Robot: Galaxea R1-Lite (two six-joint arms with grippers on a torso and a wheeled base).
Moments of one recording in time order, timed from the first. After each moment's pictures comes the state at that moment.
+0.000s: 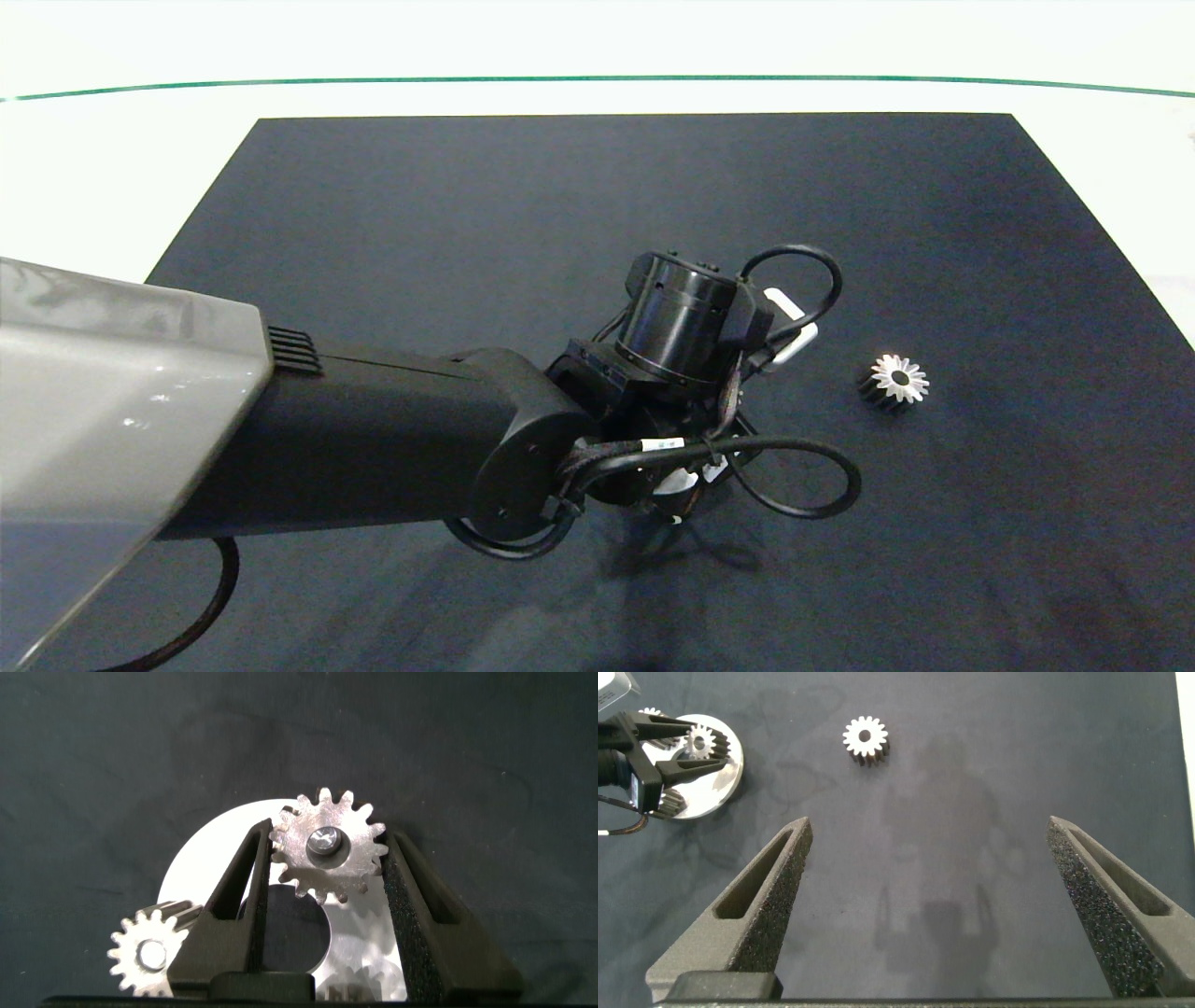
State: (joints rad) left arm -0.93 2.02 -1.47 -0.11 0.31 0.40; right arm 0.10 0.66 -0.78 0.32 -0.04 0.03
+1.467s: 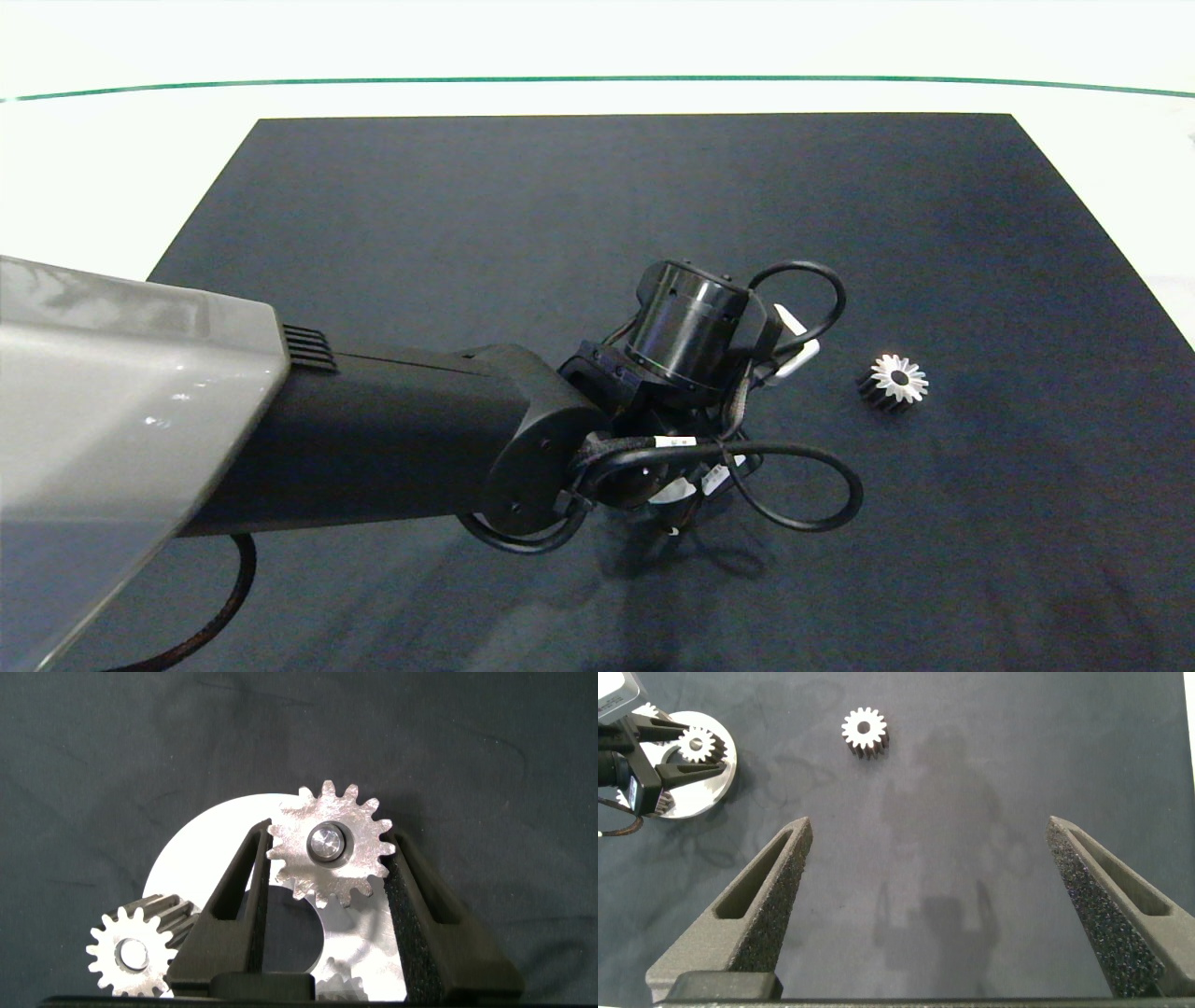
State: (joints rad) left arm -0.93 2.04 -1.51 -0.02 0.31 0.39; right arm 0.11 0.66 -0.76 0.32 -0.04 0.03
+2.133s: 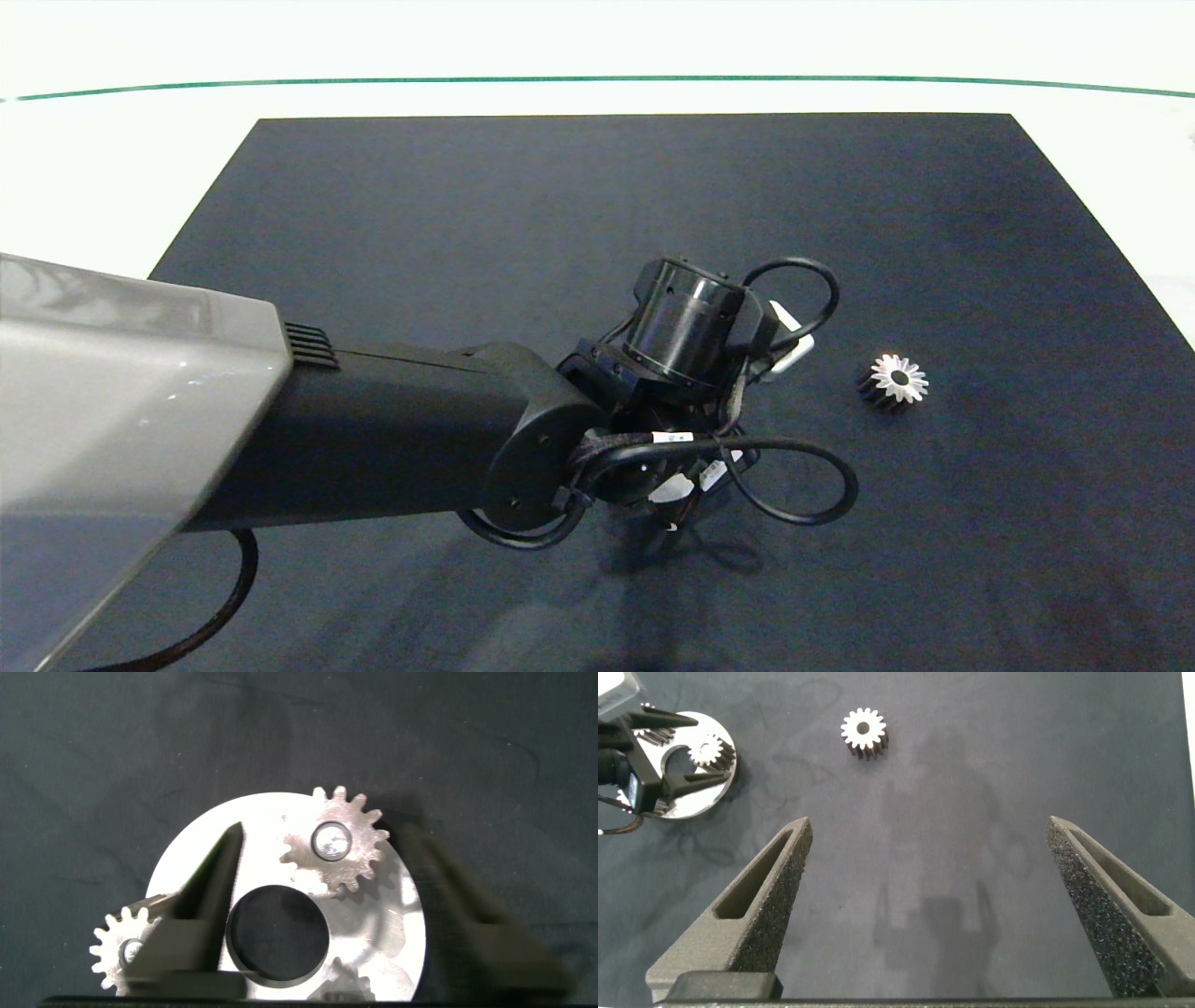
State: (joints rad) left arm -0.93 2.04 -1.51 -0.02 0.31 0.39; right arm 0.11 0.66 -0.76 0.32 -0.04 0.03
